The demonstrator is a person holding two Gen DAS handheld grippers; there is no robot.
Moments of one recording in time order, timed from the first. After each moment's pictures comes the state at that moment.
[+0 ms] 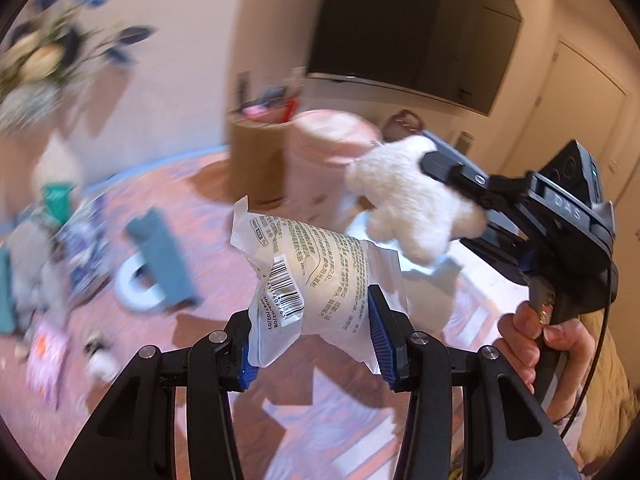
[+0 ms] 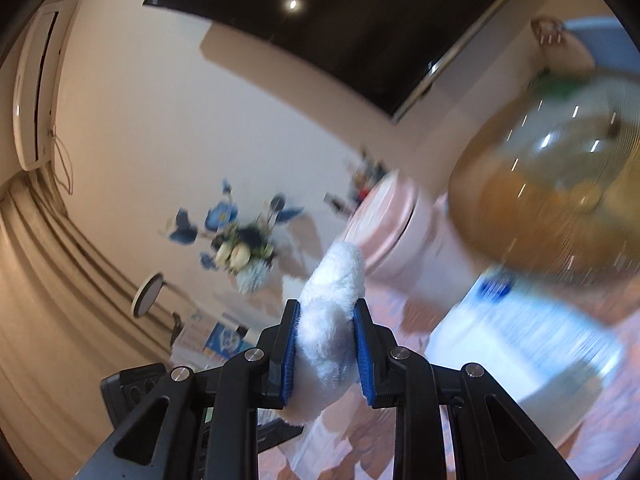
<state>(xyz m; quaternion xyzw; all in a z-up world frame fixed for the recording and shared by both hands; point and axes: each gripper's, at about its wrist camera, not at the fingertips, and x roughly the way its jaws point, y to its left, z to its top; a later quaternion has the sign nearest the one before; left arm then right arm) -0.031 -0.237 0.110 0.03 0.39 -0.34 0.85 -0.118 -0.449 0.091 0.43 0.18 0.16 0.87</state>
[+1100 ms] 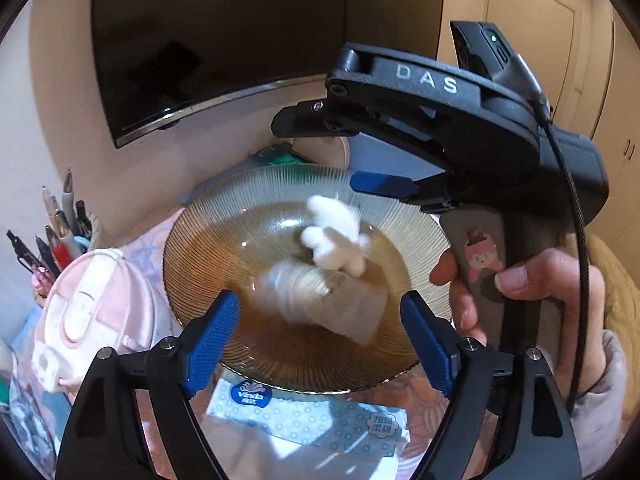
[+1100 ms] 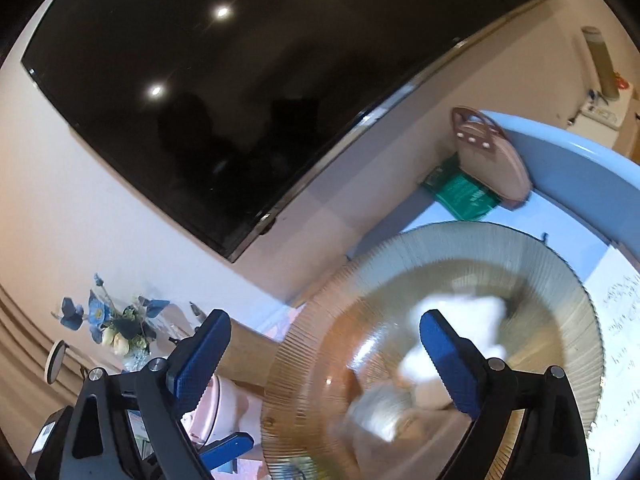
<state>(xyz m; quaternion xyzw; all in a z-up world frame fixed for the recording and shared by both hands) 0.011 -0.424 0.115 0.15 0.36 -0.42 0.82 -0.040 -0.603 0.107 0.39 0.26 -0.01 0.88</state>
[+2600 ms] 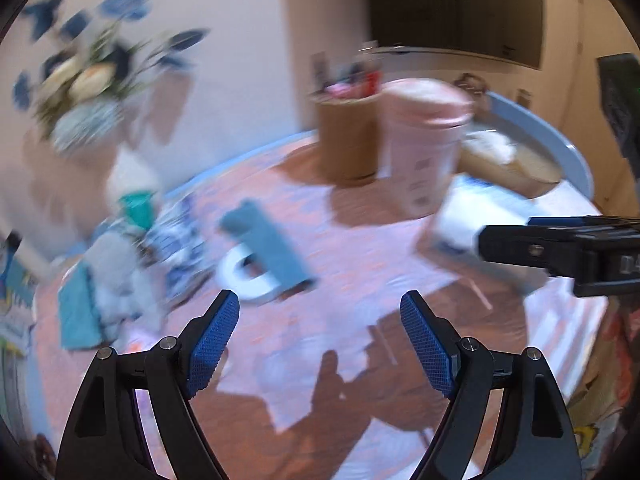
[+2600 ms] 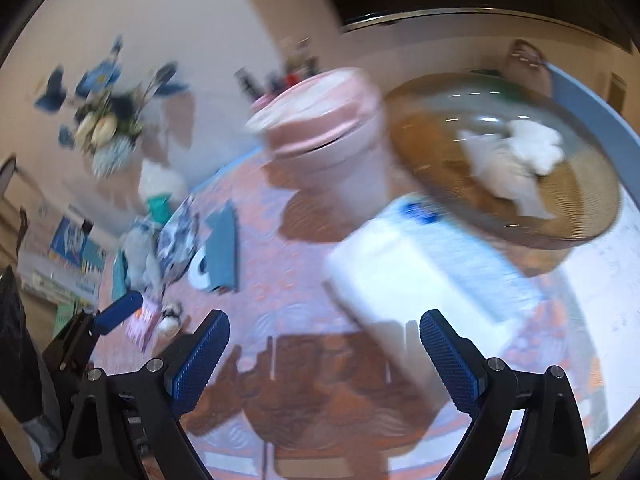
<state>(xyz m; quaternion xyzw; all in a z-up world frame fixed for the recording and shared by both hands) -0.013 -0.177 0.103 0.15 0.40 -0.21 0.88 -0.090 -0.344 0.100 0.20 0.46 -0.01 0.87</state>
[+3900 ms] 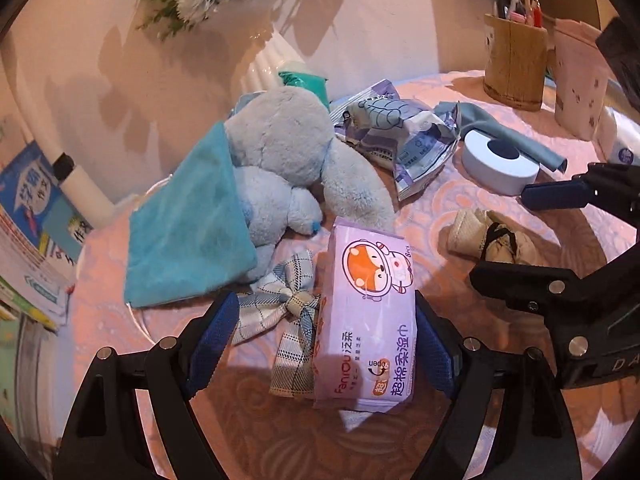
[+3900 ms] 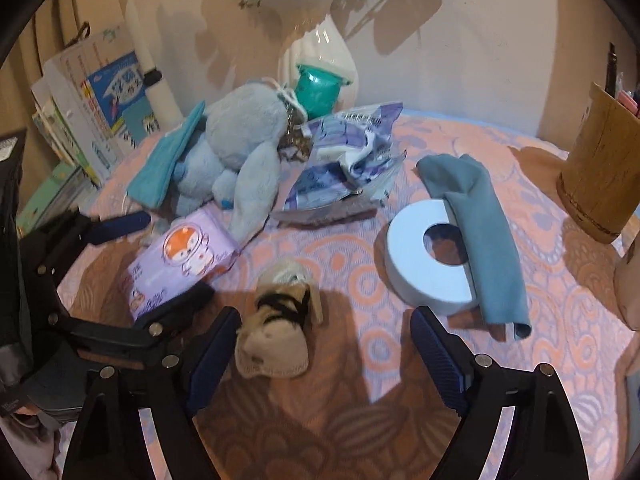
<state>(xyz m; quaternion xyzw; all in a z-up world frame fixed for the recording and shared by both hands) 0.043 -0.018 0.012 0.18 0.38 -0.12 0.90 0.011 -0.136 0.012 0.01 0.43 0.12 0.89</state>
